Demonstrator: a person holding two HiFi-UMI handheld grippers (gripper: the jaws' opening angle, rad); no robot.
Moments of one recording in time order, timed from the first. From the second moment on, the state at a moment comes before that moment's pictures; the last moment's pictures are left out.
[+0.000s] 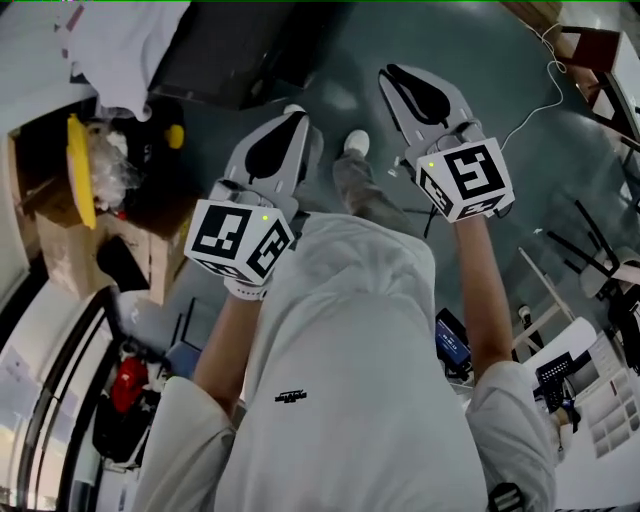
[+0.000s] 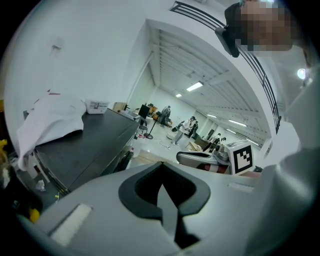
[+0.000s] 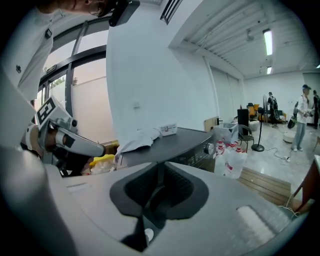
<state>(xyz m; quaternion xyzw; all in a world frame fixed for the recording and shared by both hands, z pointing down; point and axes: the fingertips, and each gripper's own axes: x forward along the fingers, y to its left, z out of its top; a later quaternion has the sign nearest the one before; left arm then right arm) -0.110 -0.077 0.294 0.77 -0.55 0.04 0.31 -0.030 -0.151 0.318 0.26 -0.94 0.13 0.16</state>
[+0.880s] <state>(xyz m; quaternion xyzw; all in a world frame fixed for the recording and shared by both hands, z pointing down) -0.076 -0.086 0.199 0.82 -0.54 0.02 0.19 0.100 -0.110 0.211 0.37 -0.91 0.07 0.16</state>
